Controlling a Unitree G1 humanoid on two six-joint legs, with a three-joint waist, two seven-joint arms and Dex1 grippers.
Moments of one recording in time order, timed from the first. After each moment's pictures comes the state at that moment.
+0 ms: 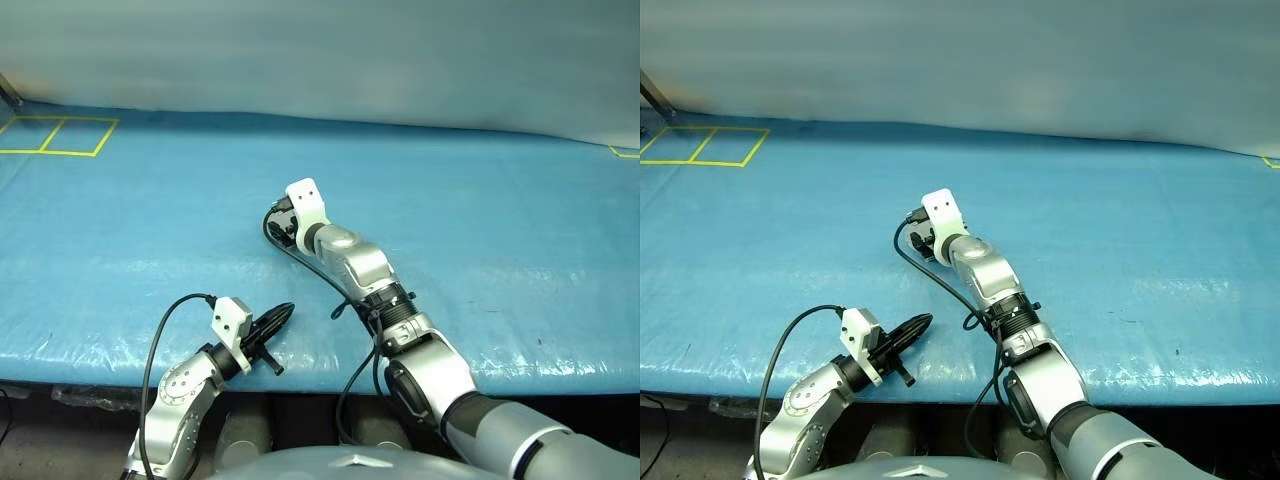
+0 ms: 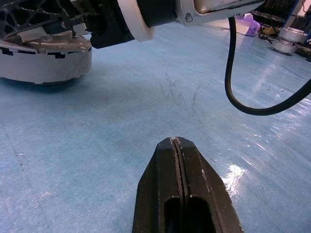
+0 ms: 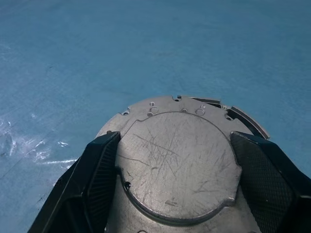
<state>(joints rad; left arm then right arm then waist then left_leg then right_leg) 0.26 0.28 -0.17 -0.20 -0.33 0.08 -0.64 -0.74 0.13 0.18 0.51 0.07 0.57 0.15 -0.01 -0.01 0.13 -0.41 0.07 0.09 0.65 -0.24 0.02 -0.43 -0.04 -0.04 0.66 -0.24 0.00</state>
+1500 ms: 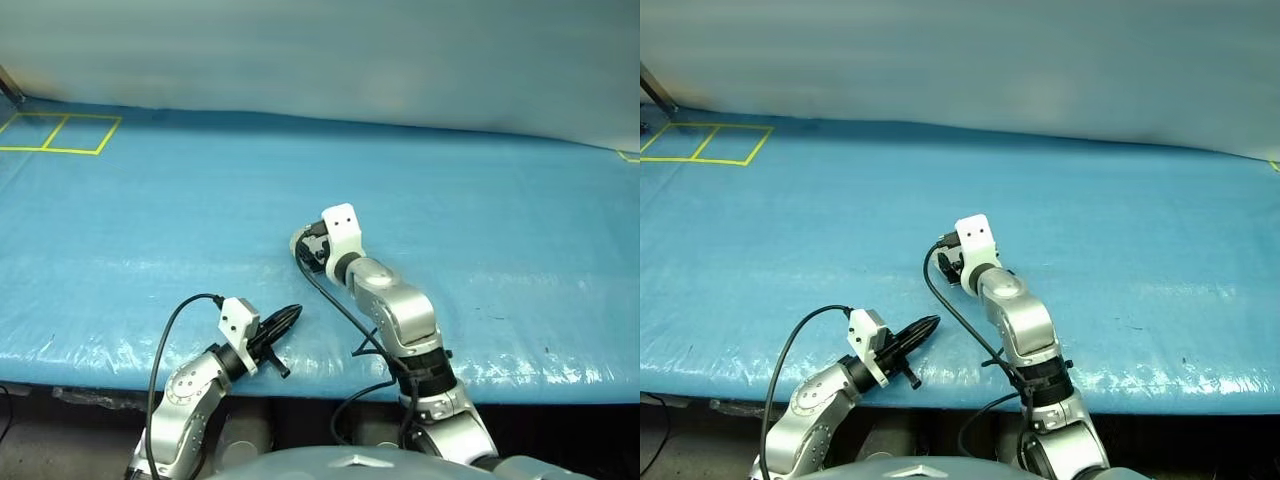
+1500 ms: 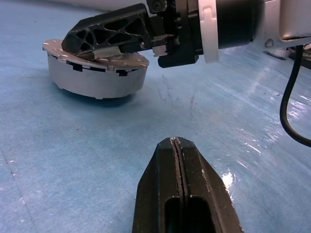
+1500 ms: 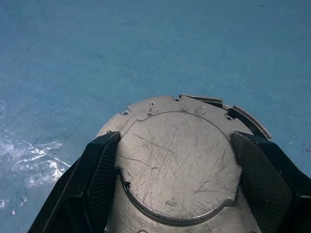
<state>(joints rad) 0.26 0.27 -0.20 -0.20 -0.33 0.08 -0.64 -0.34 0.07 0.20 -0.15 0.05 0.90 0.10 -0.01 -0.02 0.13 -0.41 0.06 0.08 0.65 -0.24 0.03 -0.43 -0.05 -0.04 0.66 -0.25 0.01</state>
